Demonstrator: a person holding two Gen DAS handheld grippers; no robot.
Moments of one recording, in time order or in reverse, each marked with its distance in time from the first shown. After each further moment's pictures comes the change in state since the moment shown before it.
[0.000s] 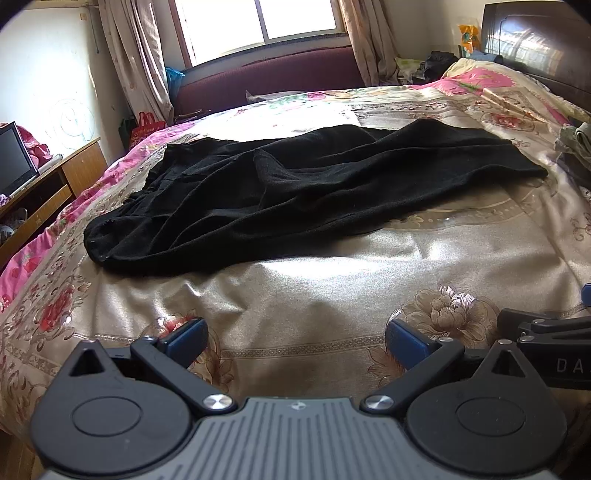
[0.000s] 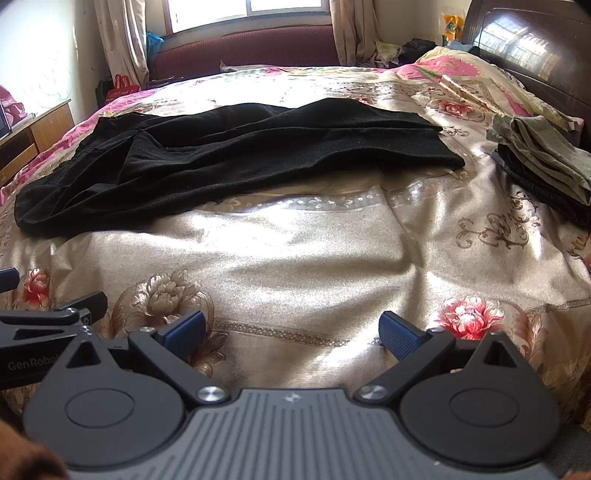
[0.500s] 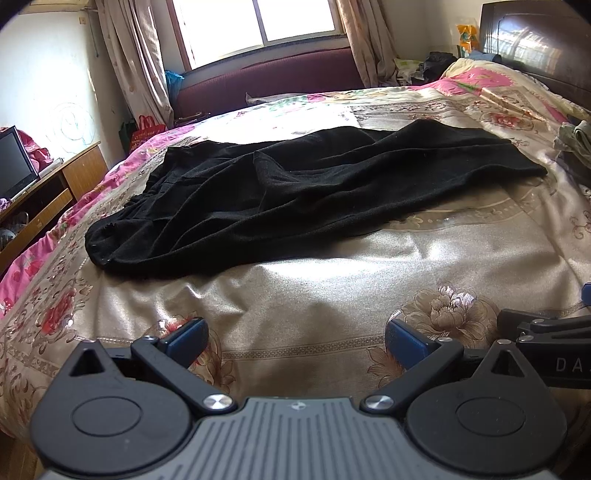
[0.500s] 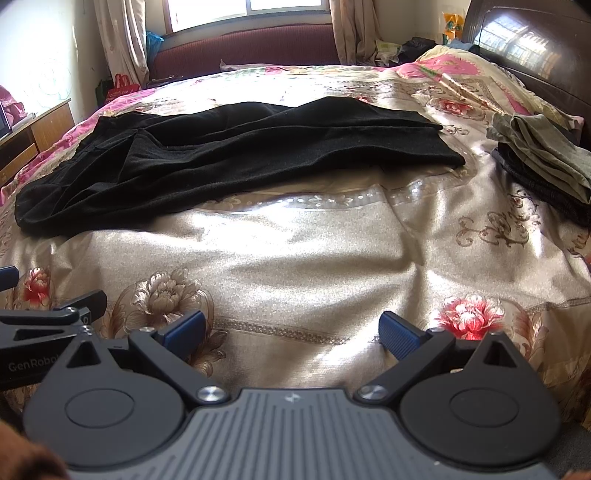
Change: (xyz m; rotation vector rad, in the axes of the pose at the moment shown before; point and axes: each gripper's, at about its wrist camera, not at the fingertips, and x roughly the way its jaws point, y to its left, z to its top) left arm -0.002 -0.002 0.000 0.009 -0.007 0.005; right arm 0.001 0.000 0.000 0.001 0.002 0.002
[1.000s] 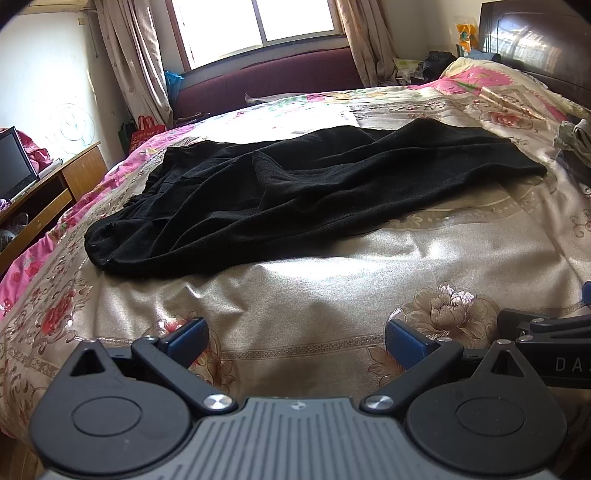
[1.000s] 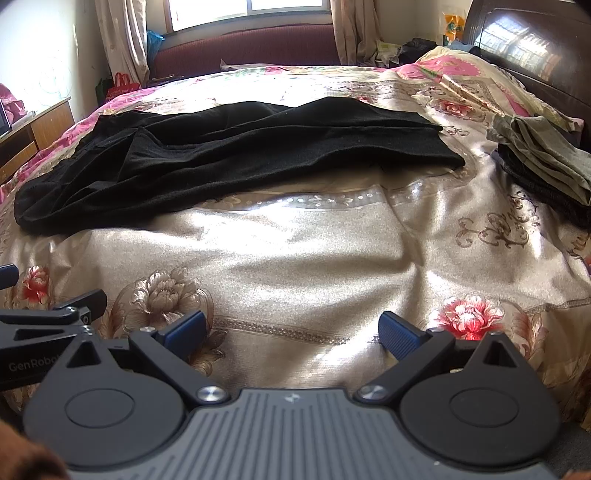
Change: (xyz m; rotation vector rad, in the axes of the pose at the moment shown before) left arm 0.000 -0.001 0.000 0.001 0.000 0.001; right arm 0.000 0.001 -0.001 -0.003 0.000 -0.002
